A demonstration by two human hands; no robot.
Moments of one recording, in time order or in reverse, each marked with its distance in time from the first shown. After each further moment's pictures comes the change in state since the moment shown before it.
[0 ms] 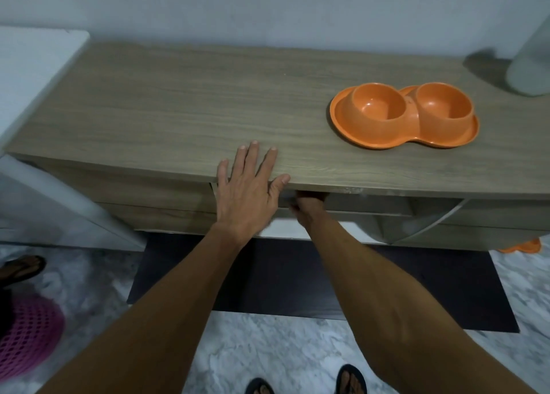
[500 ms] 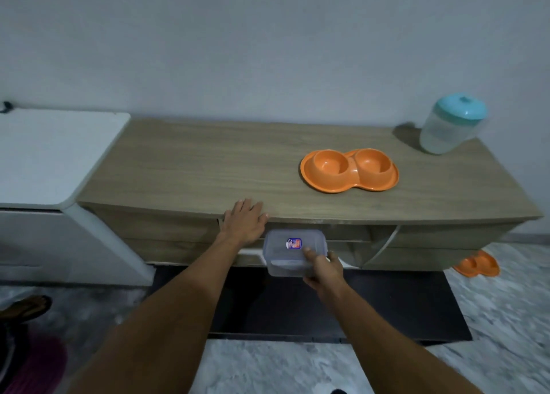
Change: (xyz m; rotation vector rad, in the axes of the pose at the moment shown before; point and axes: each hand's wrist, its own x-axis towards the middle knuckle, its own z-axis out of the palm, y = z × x) left_hand -0.004 0.010 -0.066 -0.102 -0.330 -0.044; right_hand -0.198 -0.030 -0.072 0.025 0.171 0.027
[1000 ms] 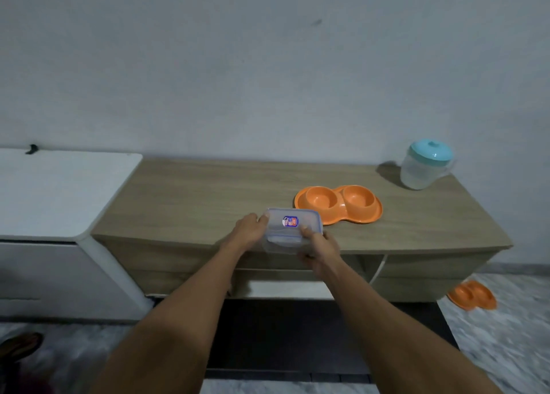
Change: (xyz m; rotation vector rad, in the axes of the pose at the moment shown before) left_hand -0.010 0.034 -0.068 -0.574 0.059 -0.159; right_hand -0.052 -0.111 0.038 0.041 -0.097 -0.175
